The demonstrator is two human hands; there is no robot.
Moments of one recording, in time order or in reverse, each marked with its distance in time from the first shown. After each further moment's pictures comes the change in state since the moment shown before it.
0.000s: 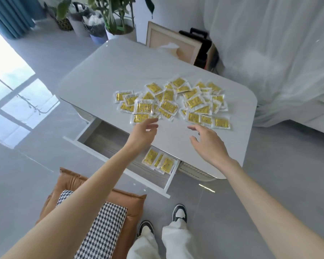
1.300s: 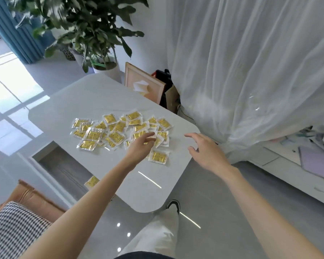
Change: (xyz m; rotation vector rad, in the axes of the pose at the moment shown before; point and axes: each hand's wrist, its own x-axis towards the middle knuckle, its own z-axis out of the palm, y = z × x) left_hand 0.034 0.263 0.295 -0.082 0.109 0.015; right_hand 0.018 0.281 -0.323 -0.059 -0.011 -0.231
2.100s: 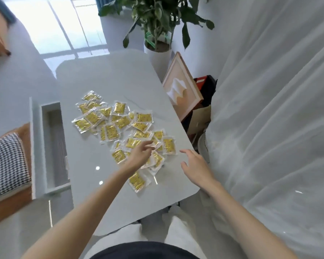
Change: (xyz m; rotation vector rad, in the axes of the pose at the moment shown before) left_hand 0.248 0.049 0.088 -0.327 0.382 -0.412; right_hand 0.332 0.144 -0.004 -0.078 -0.460 -0.291
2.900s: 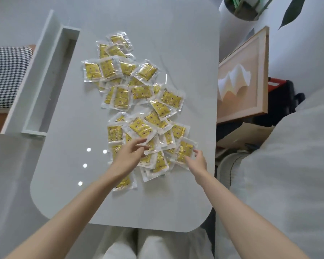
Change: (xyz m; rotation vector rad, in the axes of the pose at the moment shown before) left_hand 0.132 -0.095 0.037 -0.307 0.379 -0.245; right_hand 0.261 0.092 0.130 0.373 -0.278 0.379
